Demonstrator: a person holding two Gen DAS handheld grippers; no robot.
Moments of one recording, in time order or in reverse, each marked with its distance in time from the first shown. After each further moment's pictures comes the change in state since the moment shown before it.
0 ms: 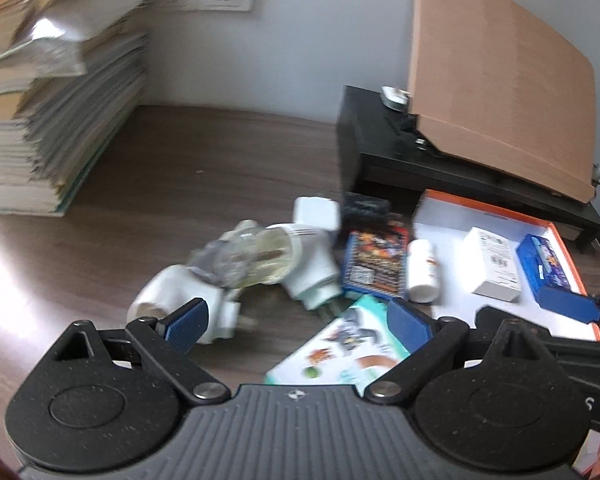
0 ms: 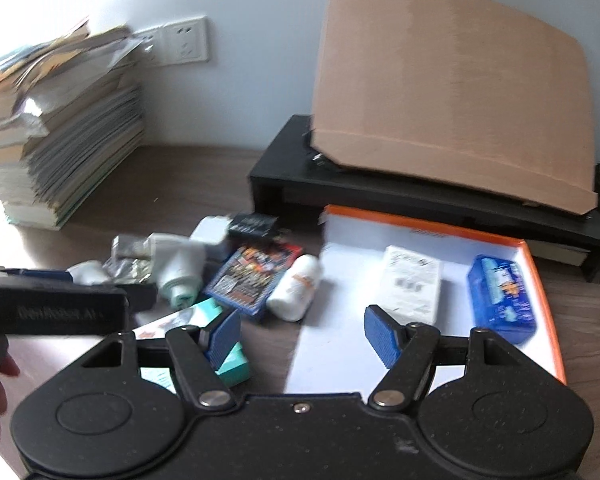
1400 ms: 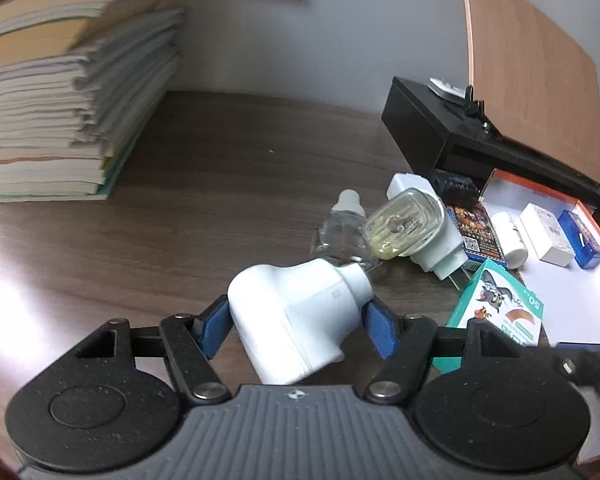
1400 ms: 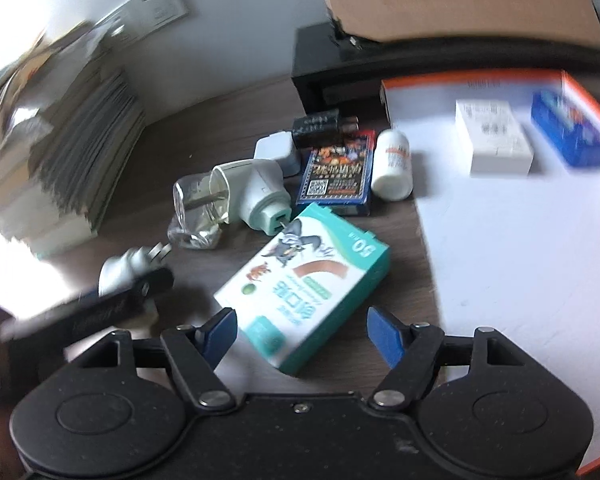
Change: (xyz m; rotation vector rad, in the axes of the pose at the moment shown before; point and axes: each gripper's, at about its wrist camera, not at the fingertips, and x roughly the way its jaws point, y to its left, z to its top) left arm 0.025 0.123 -0.023 0.059 -0.039 -0.081; right arm 0.027 0.064 -0.034 0.403 0.186 0.095
